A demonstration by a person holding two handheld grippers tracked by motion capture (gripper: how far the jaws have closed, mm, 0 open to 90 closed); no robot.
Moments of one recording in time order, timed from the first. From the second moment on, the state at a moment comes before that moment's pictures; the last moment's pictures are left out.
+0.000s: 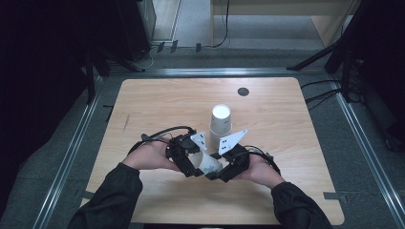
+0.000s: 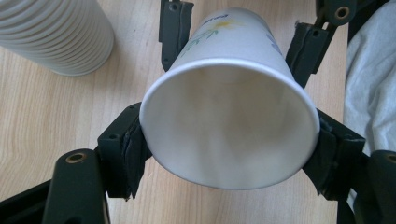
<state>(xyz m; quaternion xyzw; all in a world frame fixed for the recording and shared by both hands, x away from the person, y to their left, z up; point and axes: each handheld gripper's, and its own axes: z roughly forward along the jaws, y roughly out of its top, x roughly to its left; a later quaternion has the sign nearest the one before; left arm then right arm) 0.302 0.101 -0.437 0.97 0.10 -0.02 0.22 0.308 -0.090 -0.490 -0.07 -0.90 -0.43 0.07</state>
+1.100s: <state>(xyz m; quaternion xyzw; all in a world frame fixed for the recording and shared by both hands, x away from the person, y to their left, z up) 0.310 0.143 -0.439 0.91 0.14 -0.04 0.39 0.317 -0.126 -0.470 -0.10 -0.87 -0.48 0.05</state>
